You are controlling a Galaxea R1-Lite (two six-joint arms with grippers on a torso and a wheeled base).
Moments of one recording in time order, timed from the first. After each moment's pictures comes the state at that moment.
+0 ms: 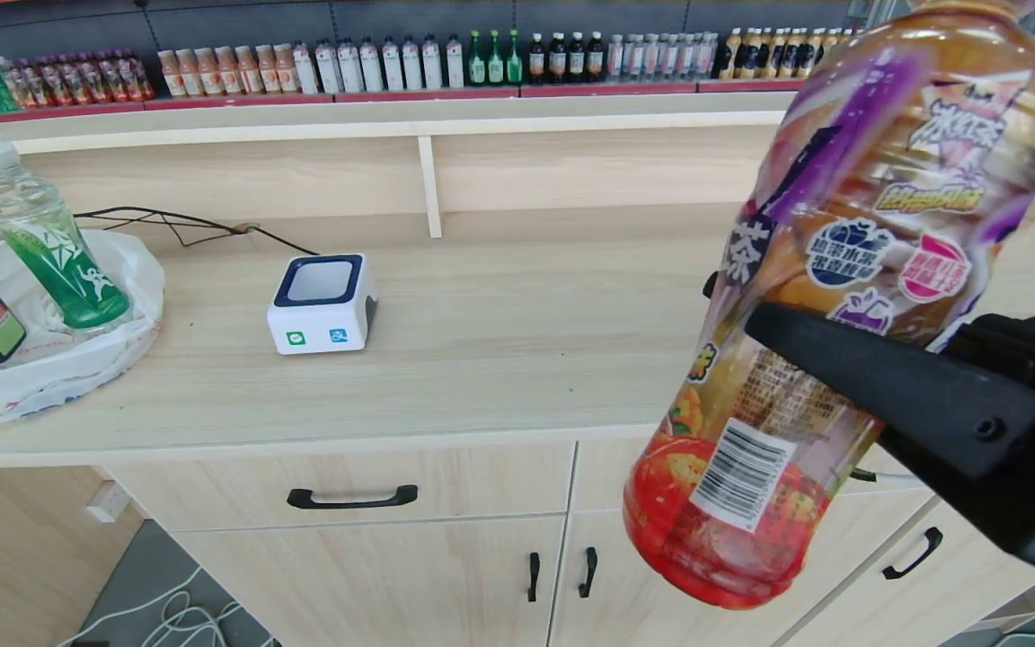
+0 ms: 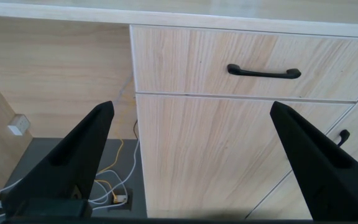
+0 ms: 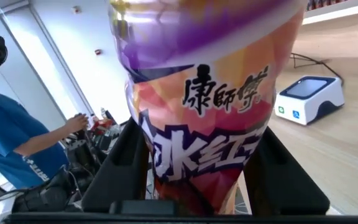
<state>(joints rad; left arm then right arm) 0.00 0.00 0.00 0.00 0.00 0.00 0.74 1.41 -0.51 -1.36 0.51 0.47</state>
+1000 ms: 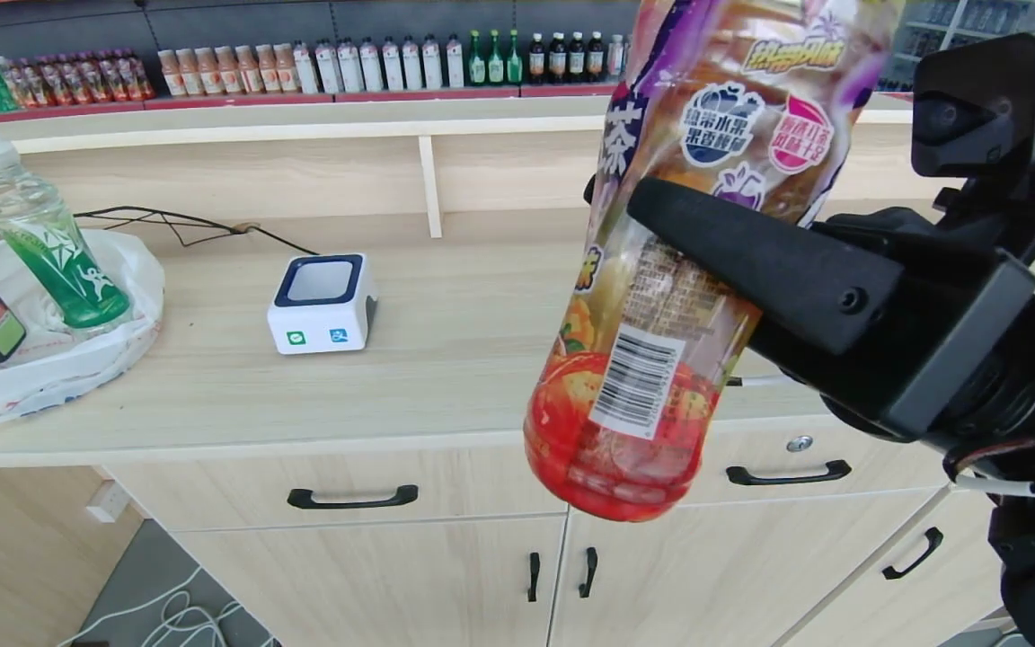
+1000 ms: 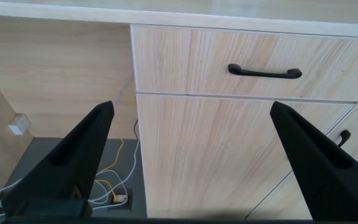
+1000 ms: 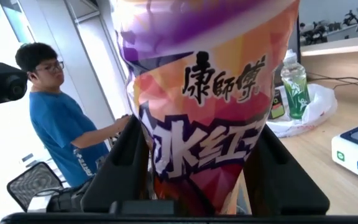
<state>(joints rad) 0.00 0.00 0.00 0.00 0.00 0.00 0.74 1.65 -0.77 -1.55 0.70 0.65</state>
